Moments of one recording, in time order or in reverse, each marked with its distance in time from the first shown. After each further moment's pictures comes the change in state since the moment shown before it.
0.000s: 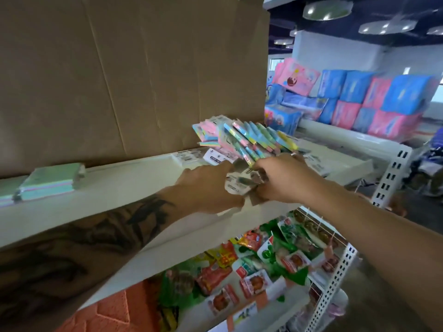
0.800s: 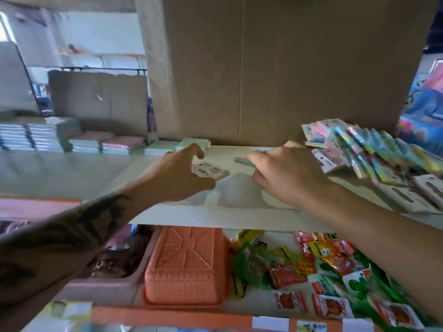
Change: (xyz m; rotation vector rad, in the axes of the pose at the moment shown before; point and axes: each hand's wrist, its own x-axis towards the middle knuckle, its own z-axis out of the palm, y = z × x) left_hand -0.184 -0.111 -0.035 -0.107 0.345 -0.614; right_hand -0.010 -0.147 0.001 -0.079 0.737 -0.767
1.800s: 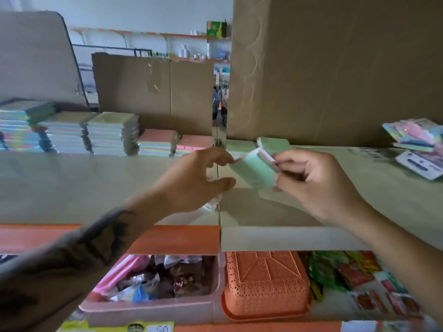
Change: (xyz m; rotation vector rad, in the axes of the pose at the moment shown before) left_hand 0.007 -0.209 -0.079 -0.317 -0.040 0.248; right_hand 0.114 -0.183 0.020 1.206 -0.095 0.545
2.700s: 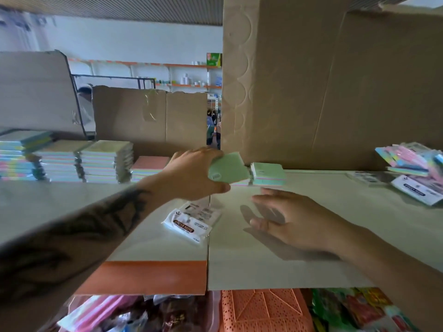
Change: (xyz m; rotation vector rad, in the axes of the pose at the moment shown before) left_hand 0.074 0.006 -0.016 0.467 -0.026 0.040; right_hand 0.019 0.010 -0.012 -0.773 -0.437 0.094
